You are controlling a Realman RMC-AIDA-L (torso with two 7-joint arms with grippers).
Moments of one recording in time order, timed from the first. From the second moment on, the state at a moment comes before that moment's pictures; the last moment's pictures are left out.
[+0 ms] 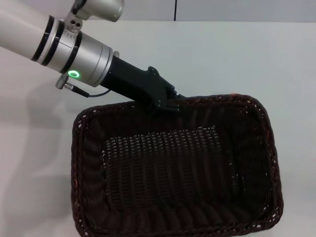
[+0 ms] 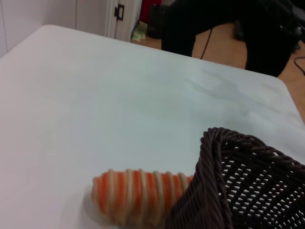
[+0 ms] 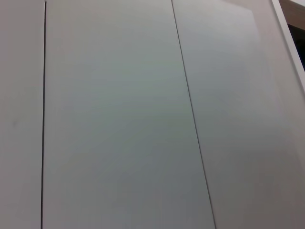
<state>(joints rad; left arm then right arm) -0.85 -2.07 -2.11 -0.78 2.17 -1.55 1.43 0.07 2.09 -0.04 0.34 -0.96 -1.95 0.03</state>
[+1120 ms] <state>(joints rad) -0.40 -2.07 -1.75 -1.30 1.43 -0.65 1.93 0.11 2.09 -0.23 0.35 -0.96 -1.93 0.01</state>
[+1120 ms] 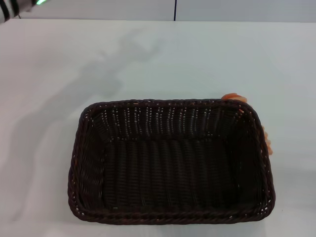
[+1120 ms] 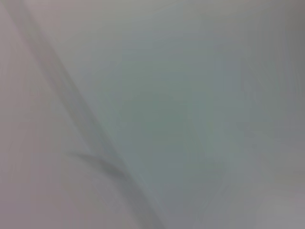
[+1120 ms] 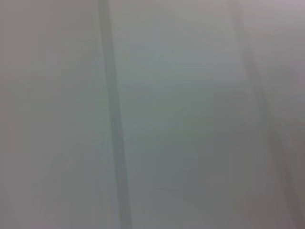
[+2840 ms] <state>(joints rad) -0.45 -2.07 -1.43 -1.20 1.73 0.25 2.45 0.21 2.08 -0.47 0.36 -0.96 -1.83 -0.02</state>
